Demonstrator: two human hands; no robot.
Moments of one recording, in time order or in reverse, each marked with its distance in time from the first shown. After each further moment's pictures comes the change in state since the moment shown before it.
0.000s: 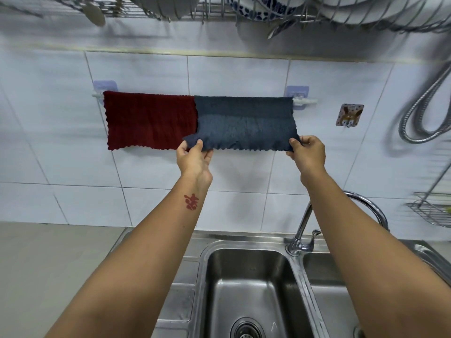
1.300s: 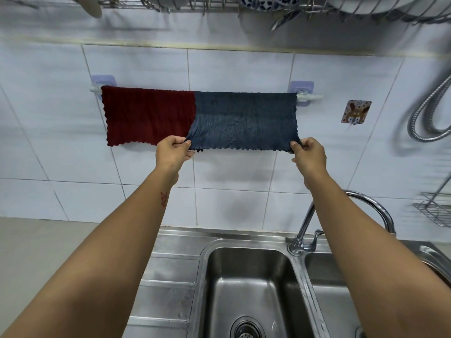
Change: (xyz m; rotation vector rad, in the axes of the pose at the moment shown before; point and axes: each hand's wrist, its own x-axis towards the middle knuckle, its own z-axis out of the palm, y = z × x) left_hand 0.051 0.029 -0.040 0.868 -0.090 0.297; right_hand 0.008 0.017 -0.002 -0.191 -0.057 -0.033
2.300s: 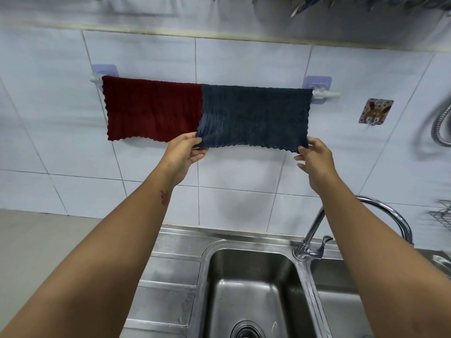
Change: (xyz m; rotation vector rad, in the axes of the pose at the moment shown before) left_hand 0.013 -0.006 0.006 -0.258 -0.254 -0.163; right_hand 0.013 0.009 0.012 0.203 -0.149 0.090
